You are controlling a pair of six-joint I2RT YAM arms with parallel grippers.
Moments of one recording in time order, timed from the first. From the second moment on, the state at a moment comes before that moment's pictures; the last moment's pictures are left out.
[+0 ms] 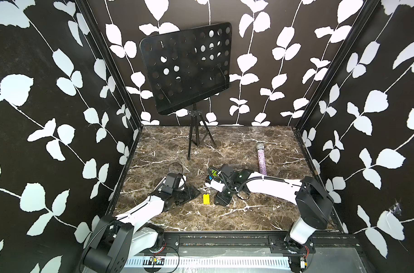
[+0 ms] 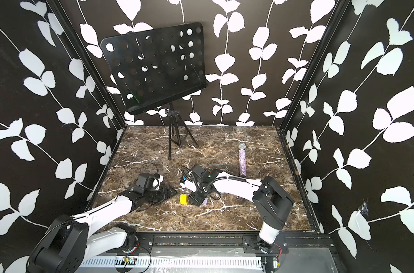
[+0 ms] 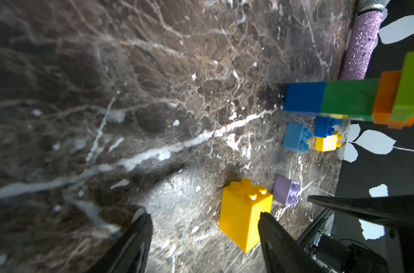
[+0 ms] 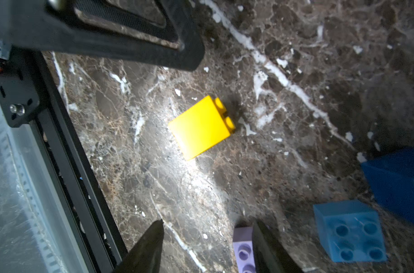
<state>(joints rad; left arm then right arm) -0.40 1.13 0.37 -0.19 0.45 -0.74 0.95 1.70 1.13 -0.61 -0.32 -0.09</state>
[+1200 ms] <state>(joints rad) -0.43 0.94 0.28 -0.22 0.37 -0.82 0.95 1.80 1.28 -0.78 -0.23 0.13</state>
